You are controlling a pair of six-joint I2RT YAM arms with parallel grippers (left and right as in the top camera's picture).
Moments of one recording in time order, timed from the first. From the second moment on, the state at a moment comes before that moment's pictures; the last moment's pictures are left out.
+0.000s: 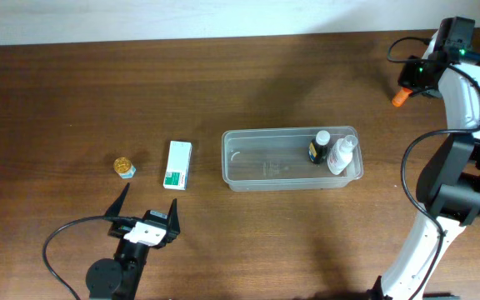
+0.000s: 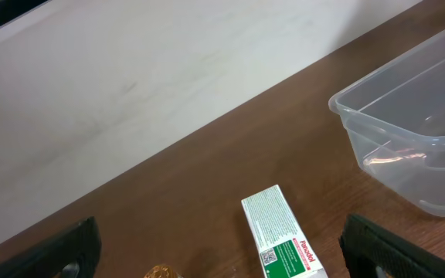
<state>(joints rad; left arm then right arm) -0.08 0.01 0.01 -0.06 0.15 0.45 -0.32 2.26 1.99 -0.80 -0.05 0.15</state>
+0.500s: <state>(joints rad) -0.08 0.01 0.01 -0.06 0.15 0.45 -0.32 2.26 1.99 -0.79 -0.05 0.15</state>
